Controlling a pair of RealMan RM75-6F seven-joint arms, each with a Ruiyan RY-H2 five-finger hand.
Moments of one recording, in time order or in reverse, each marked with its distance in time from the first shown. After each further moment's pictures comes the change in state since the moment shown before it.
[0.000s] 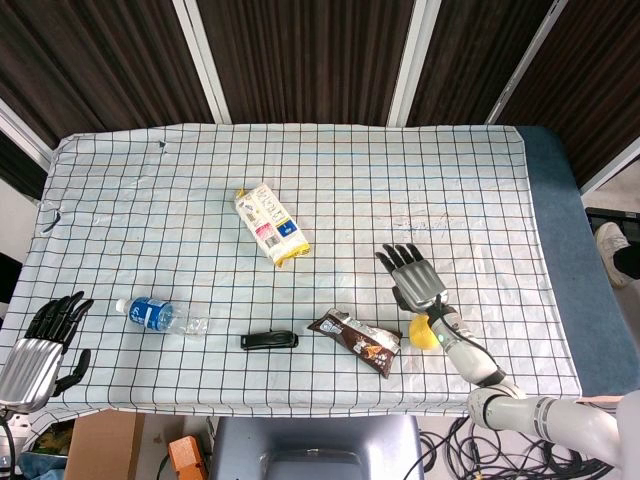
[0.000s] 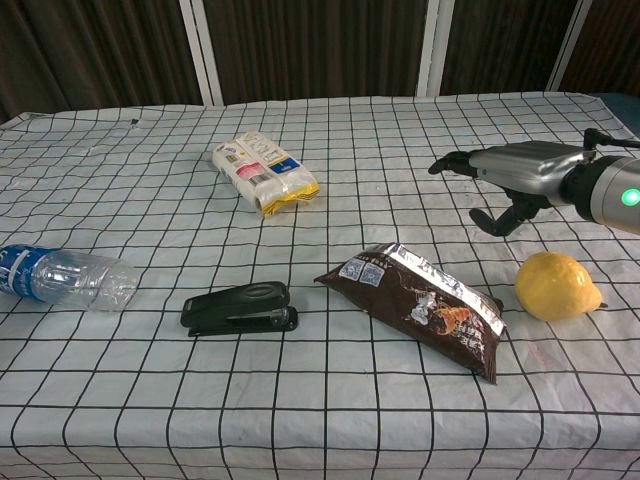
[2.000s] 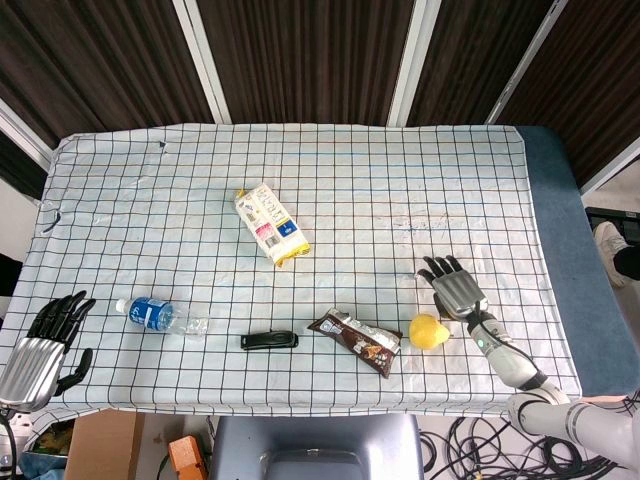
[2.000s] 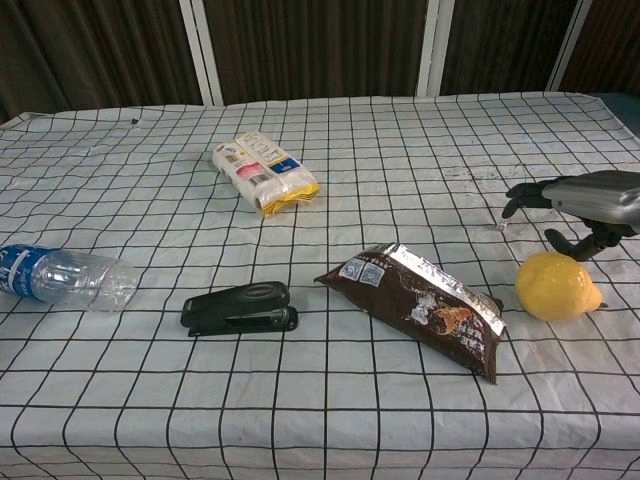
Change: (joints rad) left arm -0.005 -0.003 0.002 0.003 0.008 -0.001 -0.004; right arm -0.057 0.049 -0.129 0.182 -0.139 -0.051 0.235
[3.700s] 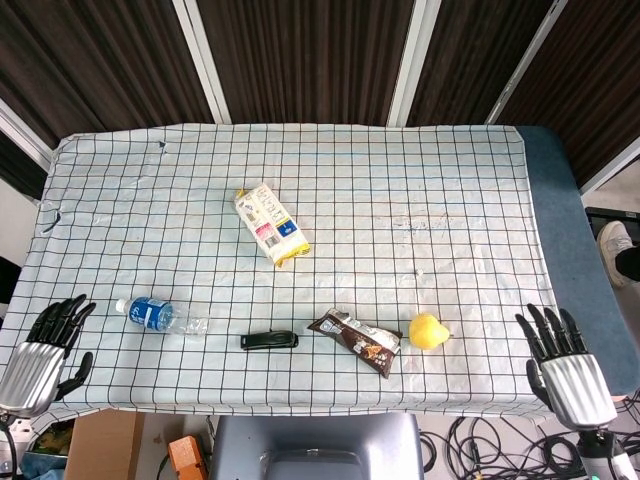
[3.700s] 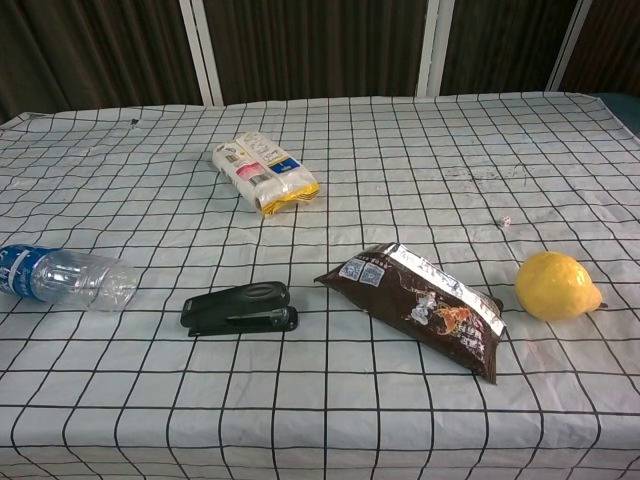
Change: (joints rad) left arm 0.016 -0.011 0.006 0.001 0.017 0.031 0.021; right arm -0.566 0.253 -0.217 -0.283 -0.468 0.916 0.017
